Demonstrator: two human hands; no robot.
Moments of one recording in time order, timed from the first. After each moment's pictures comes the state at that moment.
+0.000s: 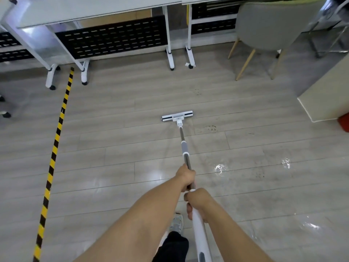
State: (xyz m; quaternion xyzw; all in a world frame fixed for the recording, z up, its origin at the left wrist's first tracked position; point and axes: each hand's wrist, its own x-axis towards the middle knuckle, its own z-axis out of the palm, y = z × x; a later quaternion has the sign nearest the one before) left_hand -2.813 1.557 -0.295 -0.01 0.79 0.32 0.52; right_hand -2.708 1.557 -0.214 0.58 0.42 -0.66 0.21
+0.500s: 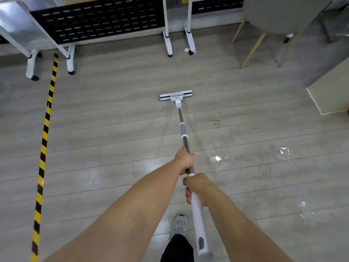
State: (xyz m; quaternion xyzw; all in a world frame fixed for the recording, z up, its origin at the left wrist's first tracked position) left_hand -2.936 1.611 -0.339 0.01 0.79 0.32 0.52; right_hand -2.827 1.607 -0.260 0.59 0.42 -0.67 0.20
